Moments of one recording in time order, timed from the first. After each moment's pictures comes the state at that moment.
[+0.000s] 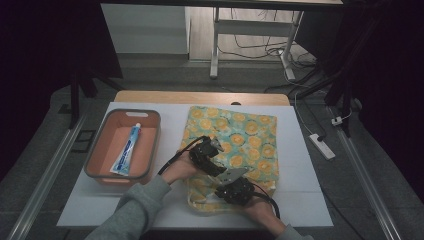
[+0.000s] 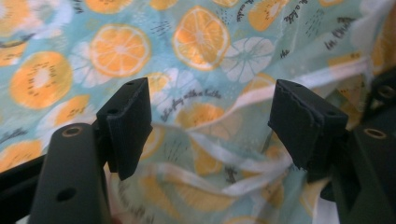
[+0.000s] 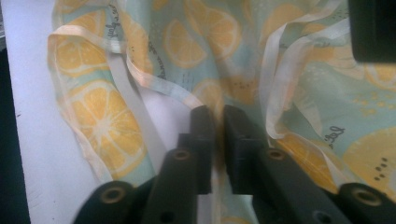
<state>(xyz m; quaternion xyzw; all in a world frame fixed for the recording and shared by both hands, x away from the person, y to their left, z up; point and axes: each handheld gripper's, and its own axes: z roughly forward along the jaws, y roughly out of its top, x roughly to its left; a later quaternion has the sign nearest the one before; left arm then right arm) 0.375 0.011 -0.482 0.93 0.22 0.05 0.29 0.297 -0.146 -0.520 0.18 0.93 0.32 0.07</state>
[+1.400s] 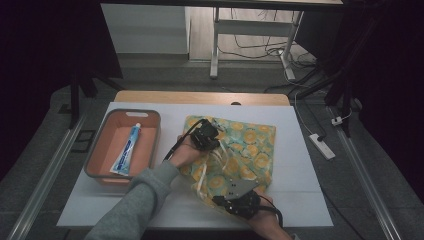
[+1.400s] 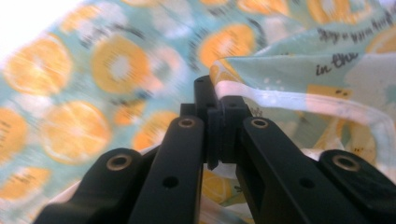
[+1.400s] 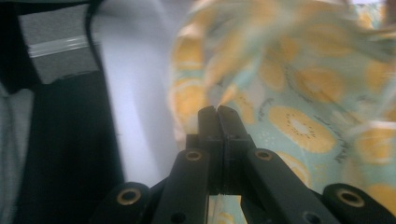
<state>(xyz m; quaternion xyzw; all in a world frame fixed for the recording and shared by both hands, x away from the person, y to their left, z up) 0.422 0.019 -0.465 0.90 0.29 0.10 0.31 0.247 -0.150 -0.478 0.11 0.91 0.39 0.09</state>
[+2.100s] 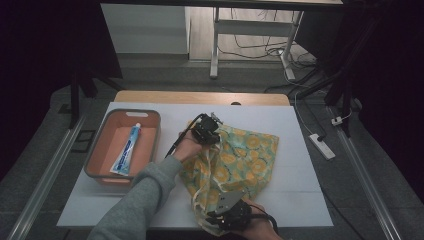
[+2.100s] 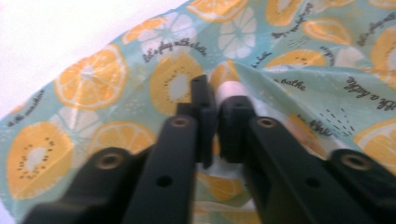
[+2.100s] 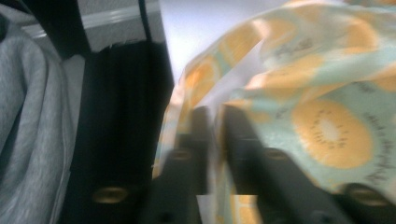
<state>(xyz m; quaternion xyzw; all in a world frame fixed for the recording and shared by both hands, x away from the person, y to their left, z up) 0.440 0.017 -0.469 0.89 0.33 0.09 0.31 0.233 -0.136 -0.504 0.08 0.93 0.36 0.02</state>
